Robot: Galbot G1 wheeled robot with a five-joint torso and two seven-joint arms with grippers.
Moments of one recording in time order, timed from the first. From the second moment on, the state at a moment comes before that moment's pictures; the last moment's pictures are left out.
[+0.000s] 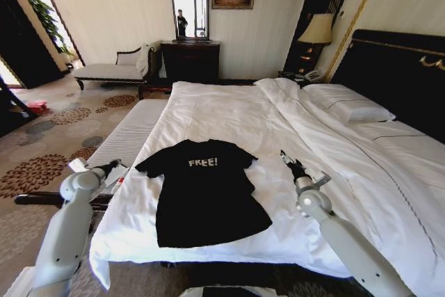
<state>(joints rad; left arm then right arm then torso) 0.98 -1.00 -0.85 -1.67 -1.25 0.67 -0.49 -1.01 0.89 0.26 1.66 1.31 0.06 0.25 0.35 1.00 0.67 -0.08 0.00</state>
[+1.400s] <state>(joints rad) 1.17 -1.03 -1.08 -2.21 -1.42 0.72 -0.54 -0.70 1.07 -0.03 1.31 1.35 -0.03 0.18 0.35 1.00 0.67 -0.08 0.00</state>
